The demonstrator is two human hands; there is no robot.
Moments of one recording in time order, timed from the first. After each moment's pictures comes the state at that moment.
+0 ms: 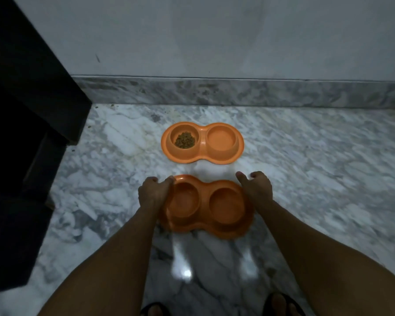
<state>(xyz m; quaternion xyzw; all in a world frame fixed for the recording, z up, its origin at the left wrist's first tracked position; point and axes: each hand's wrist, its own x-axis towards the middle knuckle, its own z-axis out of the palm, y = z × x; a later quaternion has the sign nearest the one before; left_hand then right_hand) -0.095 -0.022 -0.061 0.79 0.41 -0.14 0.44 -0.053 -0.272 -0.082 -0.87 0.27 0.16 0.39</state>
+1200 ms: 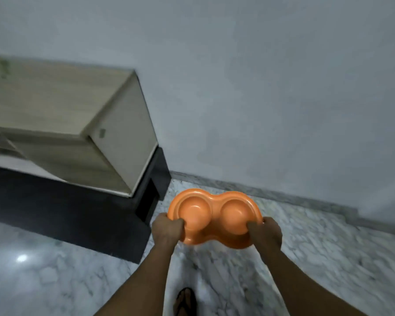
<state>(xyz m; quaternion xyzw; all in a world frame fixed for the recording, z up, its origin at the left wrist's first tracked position) -0.228 -0.008 0.543 0.73 0.50 -0.04 0.47 -0.165 -0.227 0.515 -0.86 0.26 0.15 0.41</state>
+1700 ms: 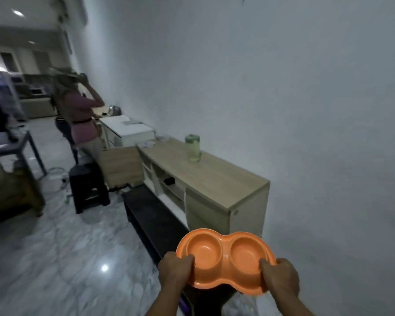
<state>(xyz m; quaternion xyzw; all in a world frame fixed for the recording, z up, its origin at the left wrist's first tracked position) -0.440 0.061 0.788 0.59 0.65 0.20 0.43 -0.252 -0.072 0.762 -0.89 -0.07 0.18 0.42</state>
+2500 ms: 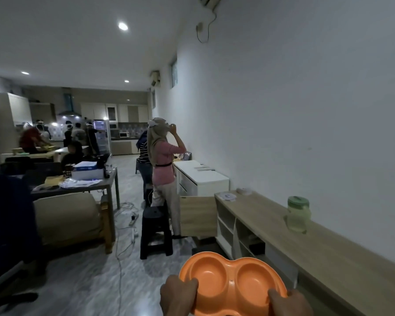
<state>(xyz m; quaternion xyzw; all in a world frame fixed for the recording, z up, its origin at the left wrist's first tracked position) -0.685 0.412 0.868 0.49 0.73 0.29 0.39 -0.471 0.336 0.849 -0.80 -0.18 0.26 0.50</state>
